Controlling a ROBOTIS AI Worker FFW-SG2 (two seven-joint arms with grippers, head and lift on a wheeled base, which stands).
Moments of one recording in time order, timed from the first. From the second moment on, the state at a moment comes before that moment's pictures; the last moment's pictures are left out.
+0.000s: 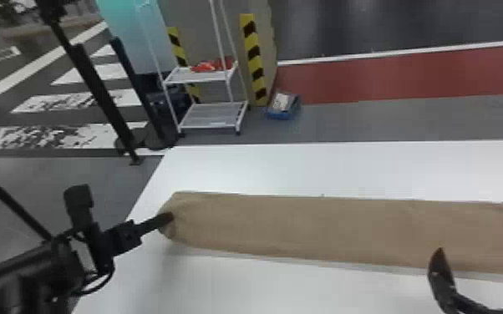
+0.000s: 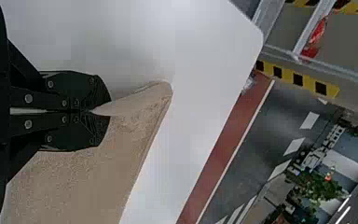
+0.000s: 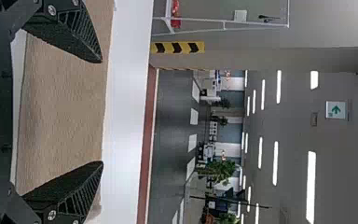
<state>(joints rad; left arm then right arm) -0.06 0.15 0.68 -1.78 0.05 1.11 -0.73 0.56 0.00 0.15 -2.01 0.13 -0.03 -0.04</state>
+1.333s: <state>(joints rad) -0.07 0.00 -0.20 -2.31 0.01 1.50 -0.19 0.57 -0.02 0.06 -2.02 0.04 0.00 -0.06</state>
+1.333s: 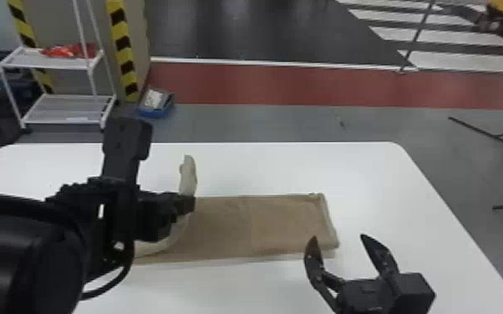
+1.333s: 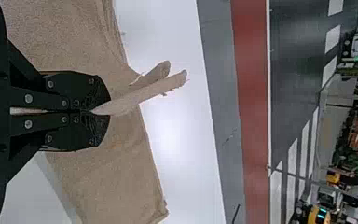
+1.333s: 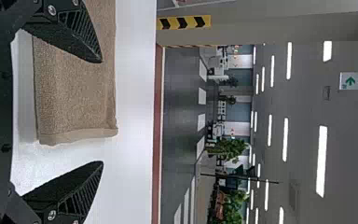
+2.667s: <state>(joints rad) 0.43 0.00 0.38 -2.08 0.26 0.25 -0.28 0.21 -0.01 0.33 -1.76 0.09 0.30 0.01</state>
